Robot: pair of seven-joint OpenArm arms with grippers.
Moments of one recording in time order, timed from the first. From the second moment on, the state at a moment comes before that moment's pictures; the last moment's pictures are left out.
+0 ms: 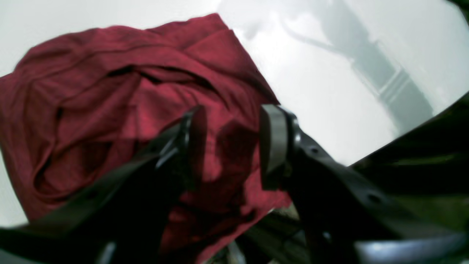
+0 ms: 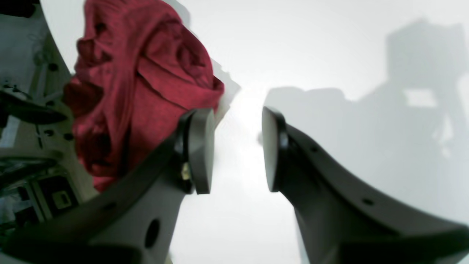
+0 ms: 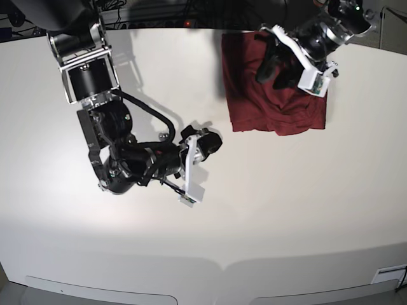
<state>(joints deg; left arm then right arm) 34.3 -8.3 -1.4 115.5 -22.1 -27.6 34.6 21.0 8.6 -16.9 75.3 50.3 36.1 -75.0</state>
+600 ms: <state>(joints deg) 34.3 -7.9 8.6 115.5 -9.3 -16.9 32.2 21.0 8.6 -17.0 75.3 50.4 36.1 -74.9</state>
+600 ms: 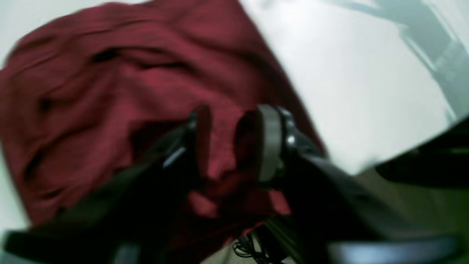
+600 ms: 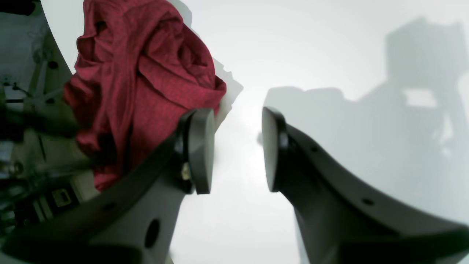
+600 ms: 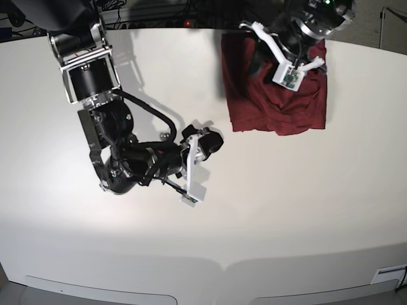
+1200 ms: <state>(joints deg) 41.8 -9.2 9.2 123.1 3.1 3.6 32.1 21.0 8.5 -17.0 75.3 50.4 36.1 -74.3</state>
